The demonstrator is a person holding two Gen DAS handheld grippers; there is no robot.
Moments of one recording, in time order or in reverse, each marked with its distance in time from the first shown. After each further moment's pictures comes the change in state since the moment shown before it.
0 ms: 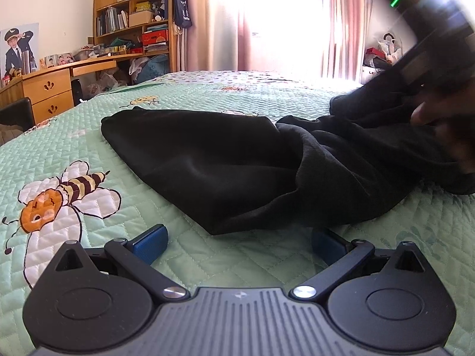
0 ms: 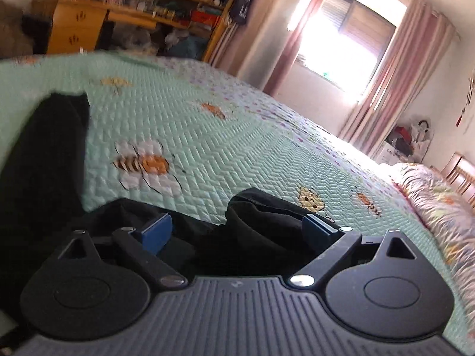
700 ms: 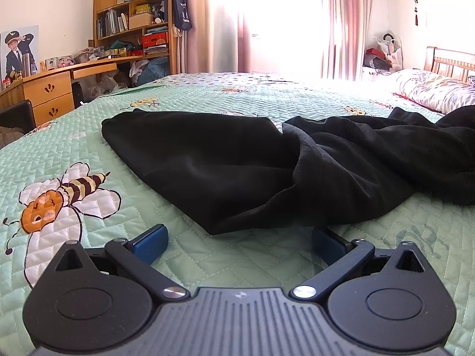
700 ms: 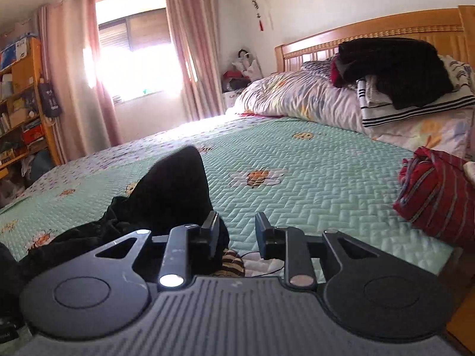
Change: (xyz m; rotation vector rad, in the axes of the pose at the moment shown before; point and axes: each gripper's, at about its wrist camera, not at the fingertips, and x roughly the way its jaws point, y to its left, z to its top) left arm 0.000 -0.001 -0.002 0.009 -0.011 0.007; right arm -0.221 -0.173 -0.212 0.894 -0.158 -0.302
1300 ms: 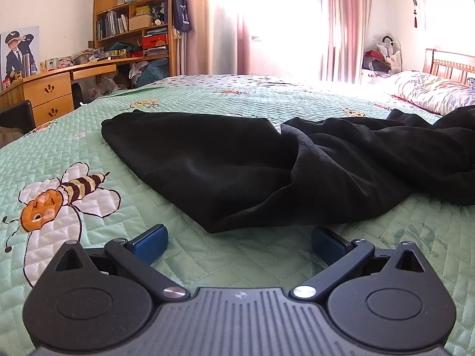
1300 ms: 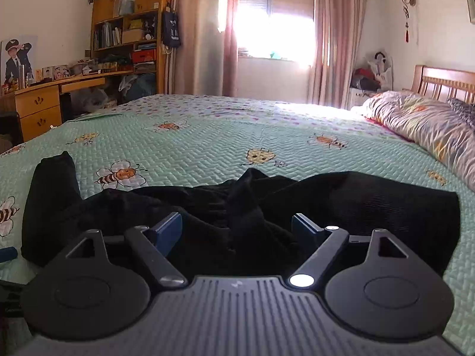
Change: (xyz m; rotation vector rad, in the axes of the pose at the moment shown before) left arm -0.002 0.000 -0.002 -0.005 -0.009 -0.007; right arm 0.094 0.153 -0.011 -0.412 0.185 0.379
